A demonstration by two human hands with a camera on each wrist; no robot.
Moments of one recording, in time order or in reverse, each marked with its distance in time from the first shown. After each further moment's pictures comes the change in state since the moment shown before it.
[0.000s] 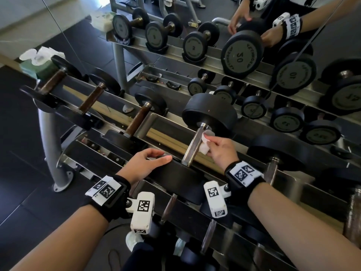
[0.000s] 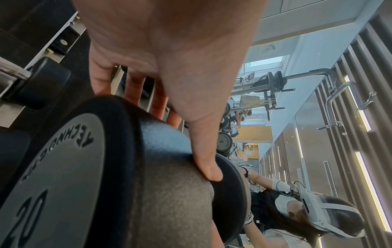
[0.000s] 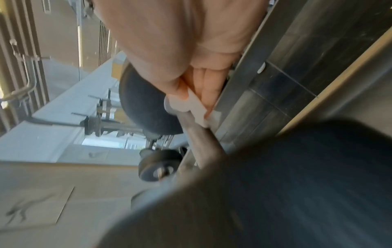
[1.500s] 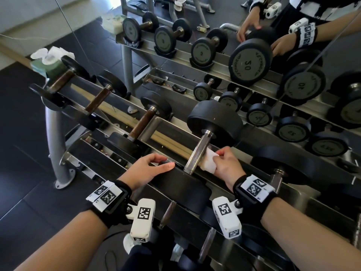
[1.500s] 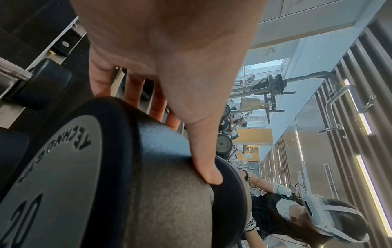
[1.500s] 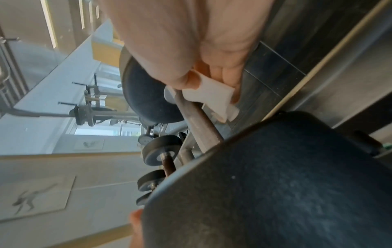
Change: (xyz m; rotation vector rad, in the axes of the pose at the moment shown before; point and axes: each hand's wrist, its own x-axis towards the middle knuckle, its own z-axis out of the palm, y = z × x) left_hand 0.003 -0.001 -0.003 0.132 -0.005 -0.010; right_hand -0.017 -0.005 -0.002 -0.068 0.008 0.209
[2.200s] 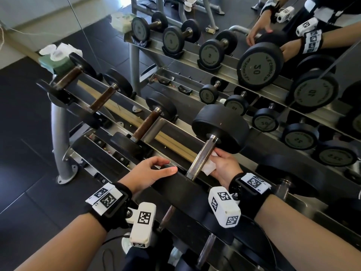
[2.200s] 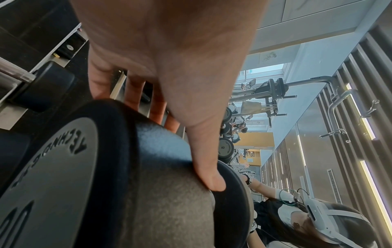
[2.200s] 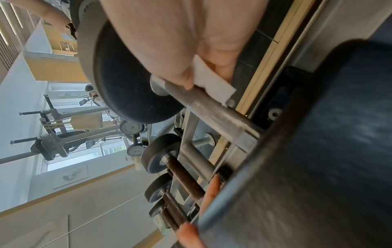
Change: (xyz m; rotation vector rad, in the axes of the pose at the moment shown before) left_hand 0.002 0.002 -0.001 -0.036 -0.022 -0.014; right_hand 0.020 -0.014 0.016 0.369 -0.098 0.136
